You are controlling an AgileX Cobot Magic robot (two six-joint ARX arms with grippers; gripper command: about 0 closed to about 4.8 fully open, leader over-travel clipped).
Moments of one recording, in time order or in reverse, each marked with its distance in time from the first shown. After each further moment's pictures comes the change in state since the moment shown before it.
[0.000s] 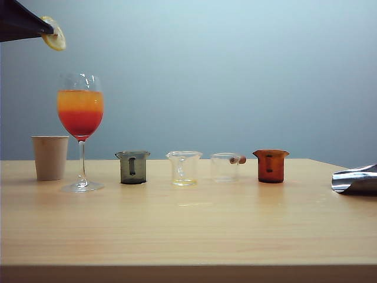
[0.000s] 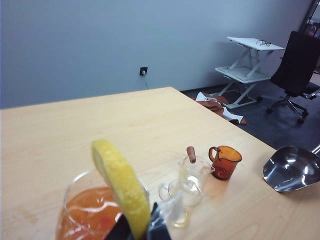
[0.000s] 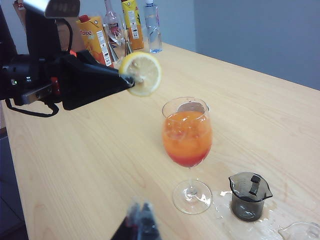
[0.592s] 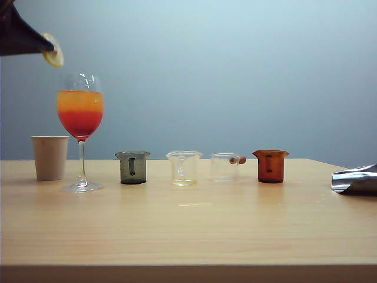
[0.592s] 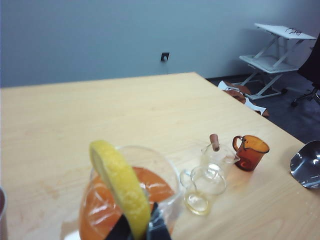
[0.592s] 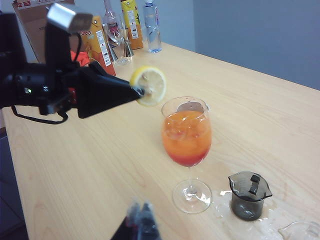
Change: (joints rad) left arm -0.026 0.031 0.000 -0.058 -0.111 0.045; right arm 0.001 0.000 0.000 -0.002 0.000 -0.001
